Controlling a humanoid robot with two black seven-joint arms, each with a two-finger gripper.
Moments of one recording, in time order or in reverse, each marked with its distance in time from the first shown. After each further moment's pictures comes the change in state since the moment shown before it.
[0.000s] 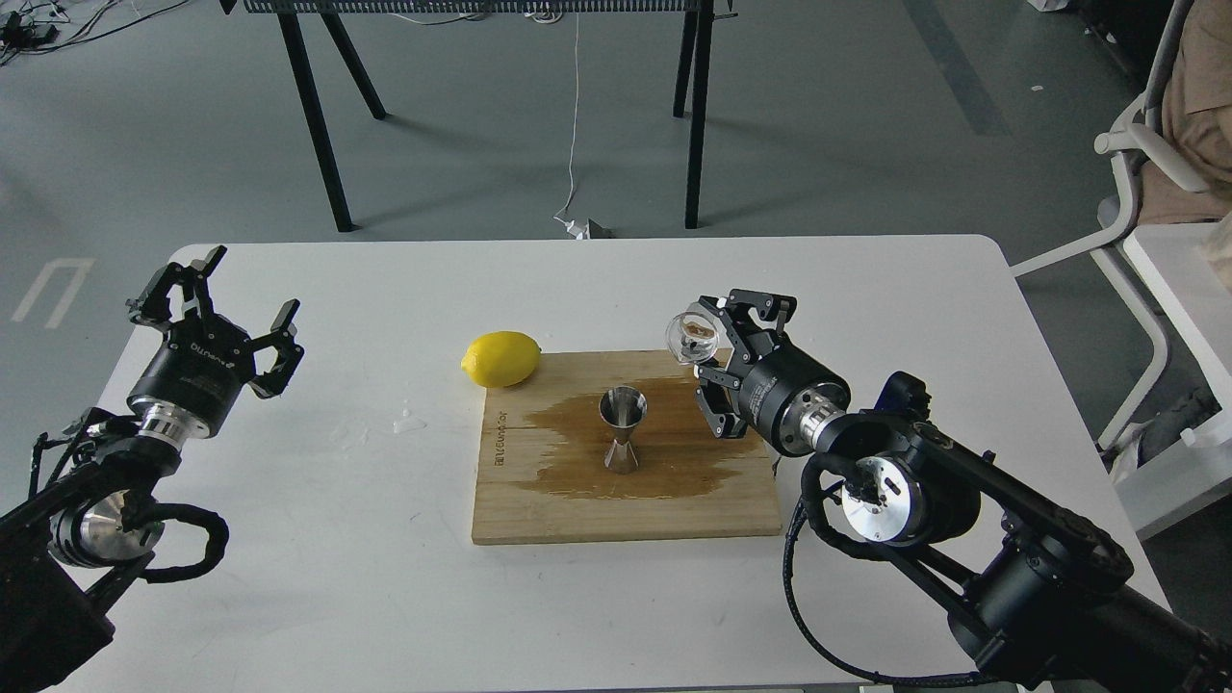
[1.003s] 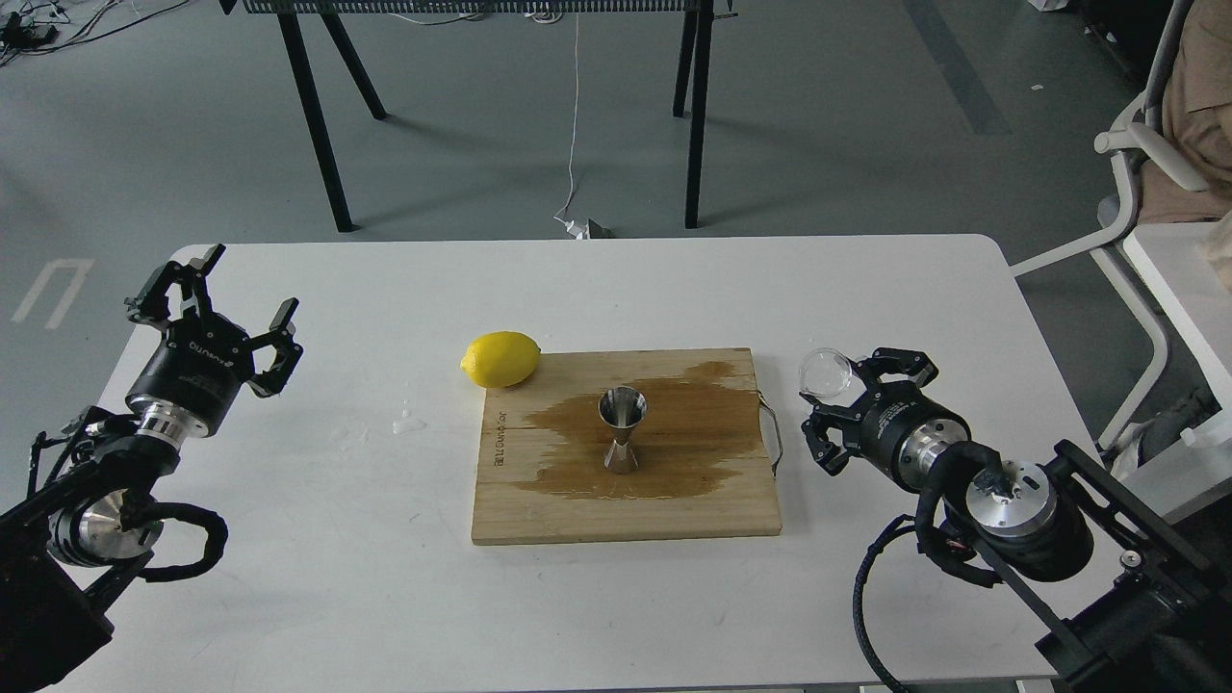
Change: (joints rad) left arm -0.002 0.002 0.000 0.000 0.000 0.000 0.000; right arm -0.231 -0.082 0.299 -0.026 0.400 -0.016 0.002
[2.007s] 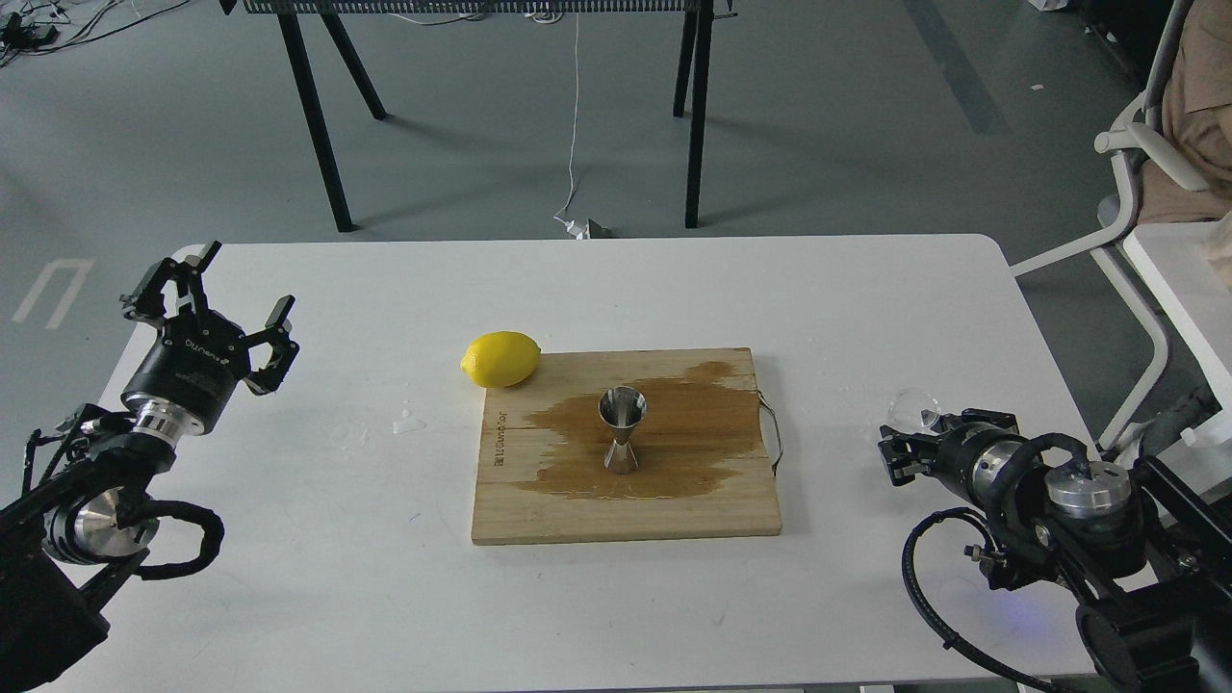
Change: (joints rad) left arm -0.003 0.007 0.000 0.000 0.000 0.000 0.000; right arm -0.006 -0.009 0.166 -0.302 0.374 -0.007 0.015
